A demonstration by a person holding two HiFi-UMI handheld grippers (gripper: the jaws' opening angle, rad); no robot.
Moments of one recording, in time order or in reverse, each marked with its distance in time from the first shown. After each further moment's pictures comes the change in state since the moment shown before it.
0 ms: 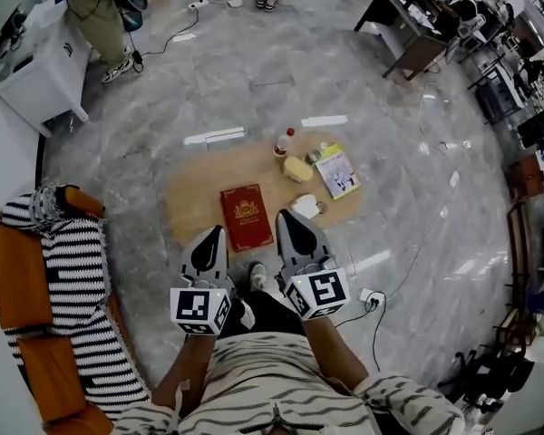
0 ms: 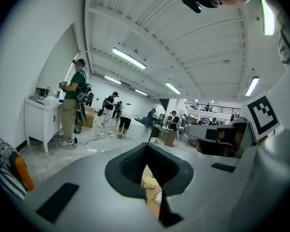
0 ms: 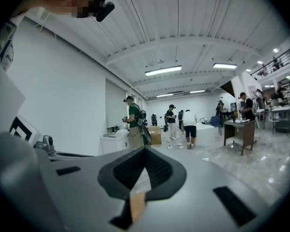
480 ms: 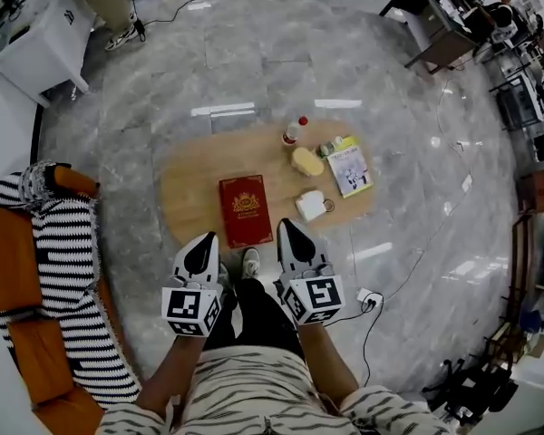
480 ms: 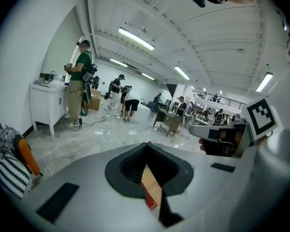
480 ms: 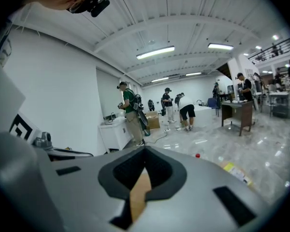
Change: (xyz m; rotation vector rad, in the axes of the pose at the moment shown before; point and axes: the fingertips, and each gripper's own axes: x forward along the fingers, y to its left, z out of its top) left arm 0.055 0.031 -0.099 -0.057 0.199 0.062; right arm 0.043 -0.060 -0.109 0.093 0.172 -0.003
